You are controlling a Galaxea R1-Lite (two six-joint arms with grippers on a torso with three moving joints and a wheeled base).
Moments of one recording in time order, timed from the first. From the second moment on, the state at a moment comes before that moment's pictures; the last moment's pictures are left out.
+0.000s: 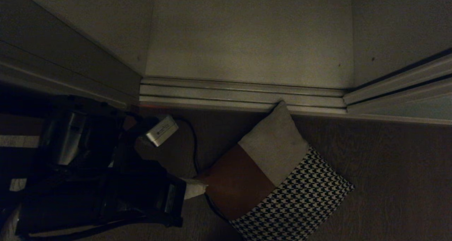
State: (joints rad) left arm -0.72 1.36 -0.84 0.00 -0.17 -0.26; right arm 0.00 0.00 0.00 0.01 0.02 -0.05
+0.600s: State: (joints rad) left arm -0.75 1.44 -0.83 -0.01 -0.16 -0.27; right arm 0.00 0.00 0.00 0.01 0.02 -0.05
